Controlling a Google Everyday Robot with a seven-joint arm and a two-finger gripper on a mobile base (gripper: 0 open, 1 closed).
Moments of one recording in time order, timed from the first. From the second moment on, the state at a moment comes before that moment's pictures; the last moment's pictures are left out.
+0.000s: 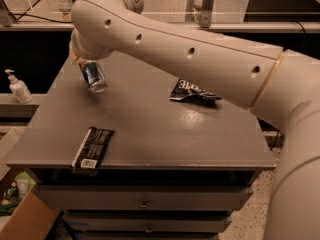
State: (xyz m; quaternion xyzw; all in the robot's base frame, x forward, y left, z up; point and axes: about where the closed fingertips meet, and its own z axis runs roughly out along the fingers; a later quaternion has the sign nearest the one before) arm 0.677 0.202 0.900 -0.89 -0.20 -0.36 0.19
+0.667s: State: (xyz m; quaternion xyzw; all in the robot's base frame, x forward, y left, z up) arm 0.679 0.180 0.920 -0.85 -0.19 -0.40 0.28
